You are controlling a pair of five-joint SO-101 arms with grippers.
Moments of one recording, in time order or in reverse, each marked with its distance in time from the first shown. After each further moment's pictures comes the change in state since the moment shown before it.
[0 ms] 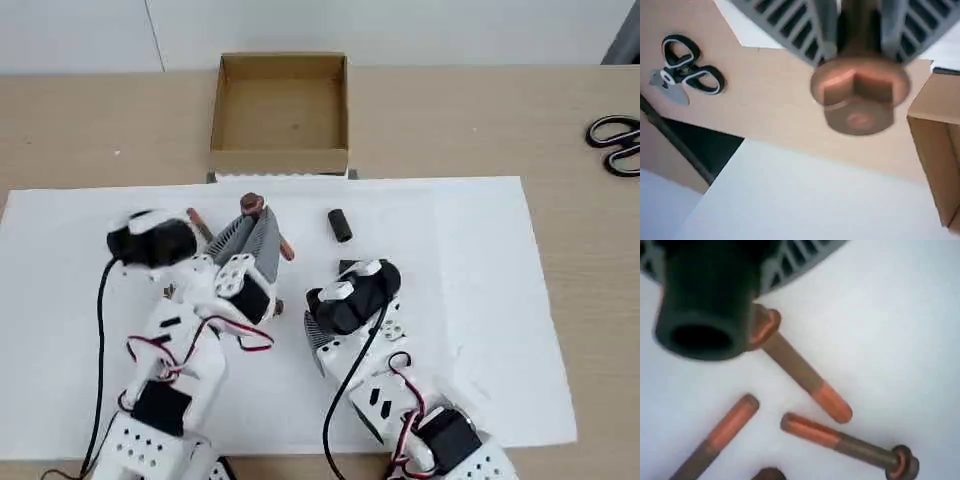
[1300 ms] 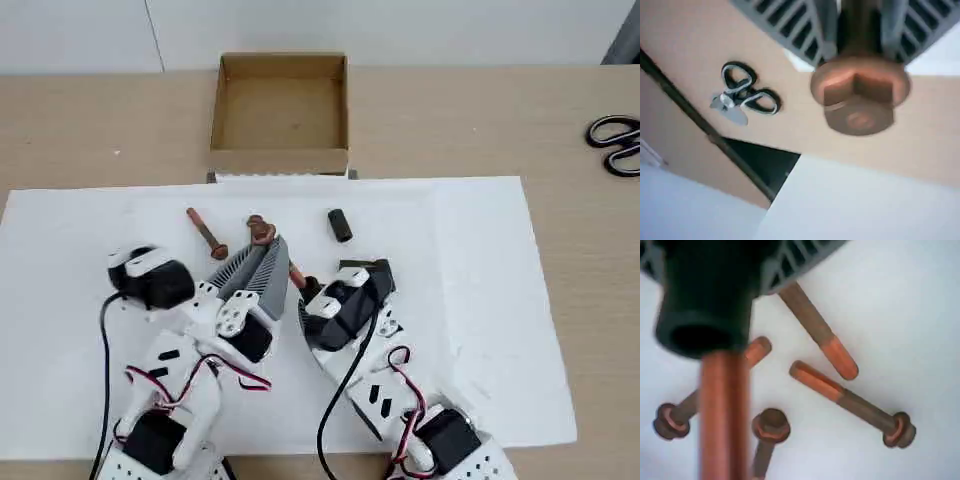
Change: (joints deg) left arm 5.8 -21.4 5.5 13.9 0.0; right arm 0.0 0.0 0.1 -7.4 10.7
